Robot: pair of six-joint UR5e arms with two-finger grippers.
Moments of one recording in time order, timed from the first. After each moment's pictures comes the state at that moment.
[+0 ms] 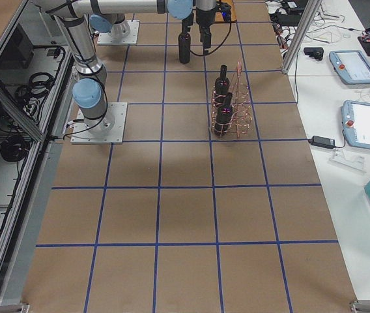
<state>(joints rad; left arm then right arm) -1.83 -1.66 -1.76 -1.35 1.47 -0.44 1.64 -1.53 1.55 -1.63 -1.63 -0.02</state>
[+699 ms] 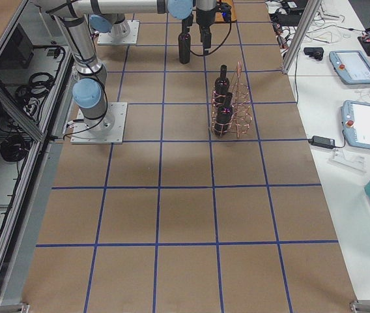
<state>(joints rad) -1.83 -1.66 -1.77 -1.35 1.47 -0.45 1.64 -1.53 1.55 -1.63 -1.63 -0.02</state>
